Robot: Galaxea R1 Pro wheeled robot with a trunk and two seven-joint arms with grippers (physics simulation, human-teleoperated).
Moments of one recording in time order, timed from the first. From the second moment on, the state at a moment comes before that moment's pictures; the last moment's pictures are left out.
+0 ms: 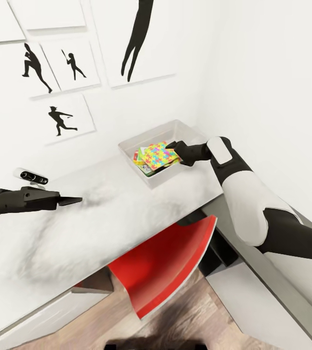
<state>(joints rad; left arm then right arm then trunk) -0.92 0.70 -0.33 -1.16 0.85 1.04 -1.57 -1.51 0.14 -0.20 -0.46 -0.69 0.80 -0.16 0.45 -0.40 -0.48</state>
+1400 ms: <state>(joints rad) -0.92 0.70 -0.33 -1.16 0.84 1.04 -1.57 -1.51 0.14 -0.20 -0.46 -0.69 0.76 -0.16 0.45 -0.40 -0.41</state>
